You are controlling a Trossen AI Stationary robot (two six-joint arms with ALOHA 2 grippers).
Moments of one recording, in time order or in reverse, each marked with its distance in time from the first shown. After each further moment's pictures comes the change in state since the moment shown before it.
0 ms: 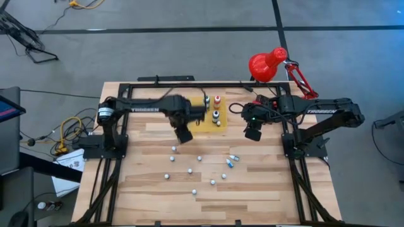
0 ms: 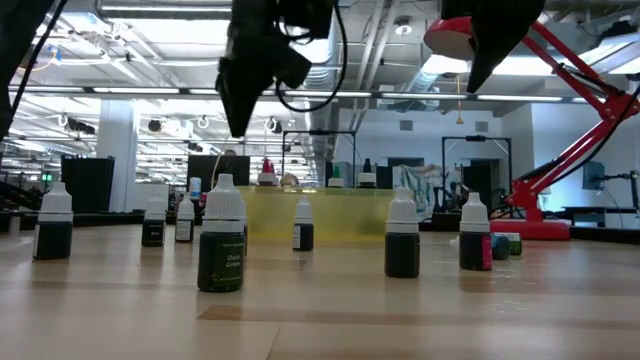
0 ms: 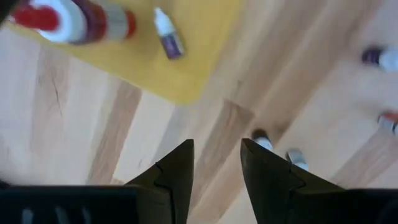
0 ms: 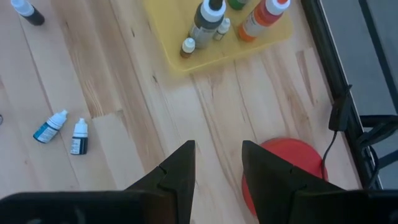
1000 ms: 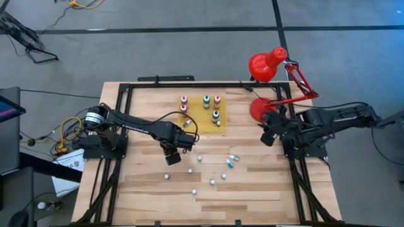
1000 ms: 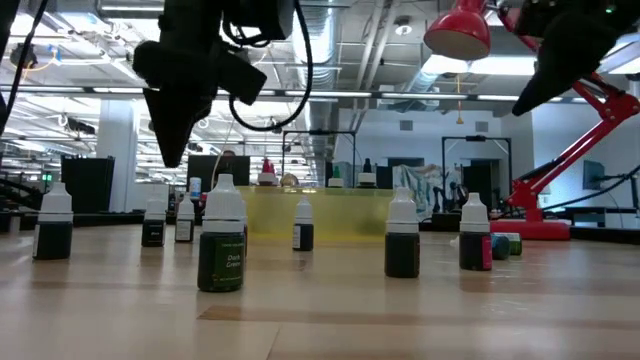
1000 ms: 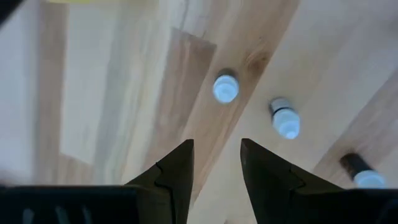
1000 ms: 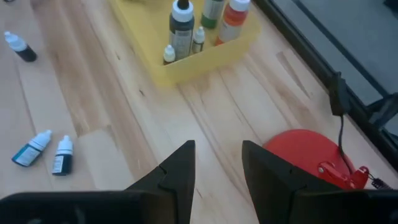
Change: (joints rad) left arm -0.225 -0.128 -0.377 0.195 -0.007 -0.172; right arm 0.172 -0.527 -0.531 0.265 0.212 0.217
